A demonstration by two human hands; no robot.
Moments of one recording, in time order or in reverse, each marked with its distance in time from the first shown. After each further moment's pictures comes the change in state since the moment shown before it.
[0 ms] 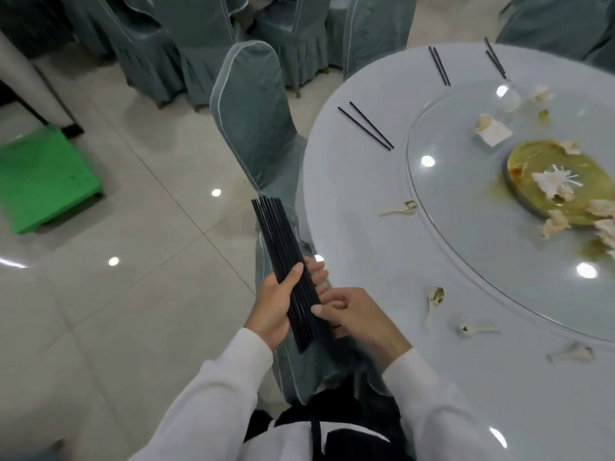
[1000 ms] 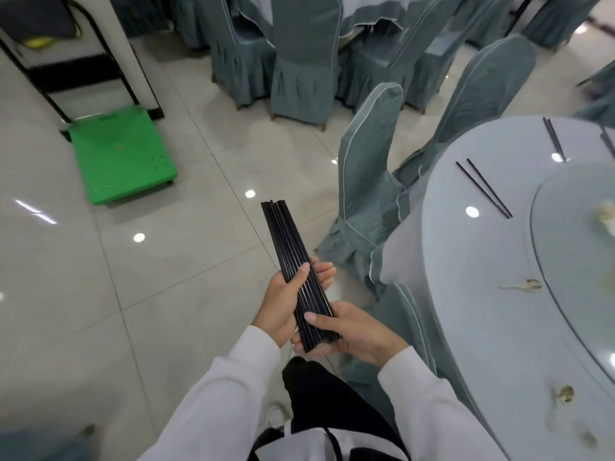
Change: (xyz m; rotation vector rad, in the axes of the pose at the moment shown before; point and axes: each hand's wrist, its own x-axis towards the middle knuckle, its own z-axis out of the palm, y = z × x) left_hand 0.015 0.203 -0.234 -0.222 0.041 0.177; right_hand 0.145 -0.101 0.276 0.145 -0.493 0.173
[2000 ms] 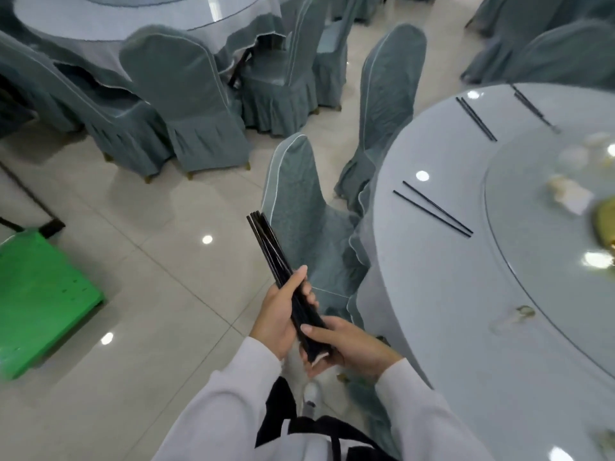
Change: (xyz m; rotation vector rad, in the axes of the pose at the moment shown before) left_hand 0.288 0.055 0.181 0.275 -0.075 -0.278; right_hand 0.100 -0.177 -0.188 0.205 0.170 -0.217
